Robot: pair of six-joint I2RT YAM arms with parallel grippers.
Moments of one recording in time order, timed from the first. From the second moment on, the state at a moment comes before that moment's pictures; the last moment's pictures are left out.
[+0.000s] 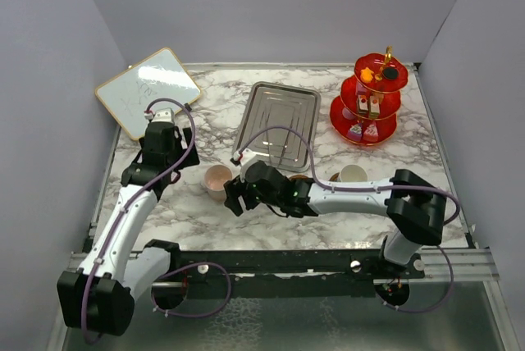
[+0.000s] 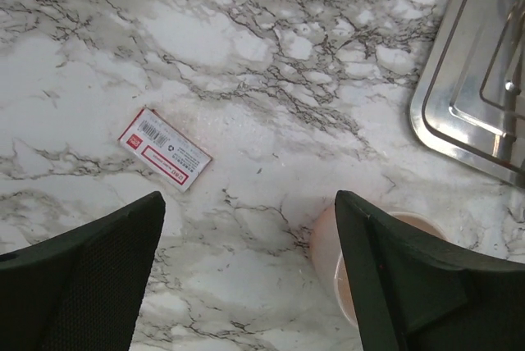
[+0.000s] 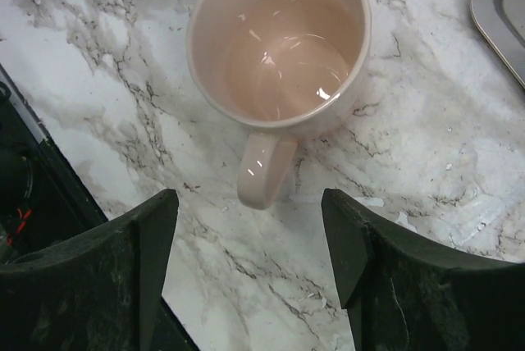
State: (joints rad) left arm -0.17 0.98 0.79 -0.54 -0.19 -0.31; right arm 1.18 1.66 1.00 0.10 0.14 0.39
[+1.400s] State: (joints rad) left arm -0.17 0.88 0.76 -0.52 -0.29 -0.28; right arm 1.21 1.89 1.25 -0.16 0.26 0.30
